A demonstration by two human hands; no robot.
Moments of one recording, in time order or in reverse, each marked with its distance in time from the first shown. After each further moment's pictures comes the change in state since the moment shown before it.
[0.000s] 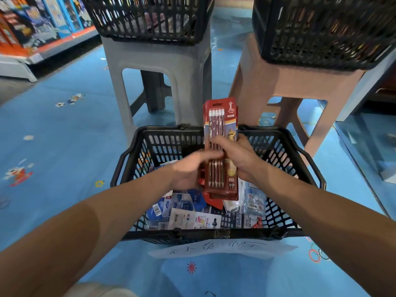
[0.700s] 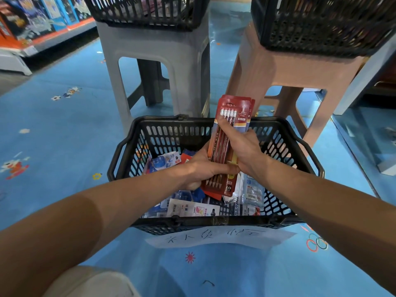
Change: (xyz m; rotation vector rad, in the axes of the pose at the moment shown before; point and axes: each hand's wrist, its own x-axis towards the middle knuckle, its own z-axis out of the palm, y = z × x) left_hand 0.010 -0.023 0.034 0.175 0.185 0.178; right_hand -0.003 0.009 -0.001 0.094 0.134 -0.104
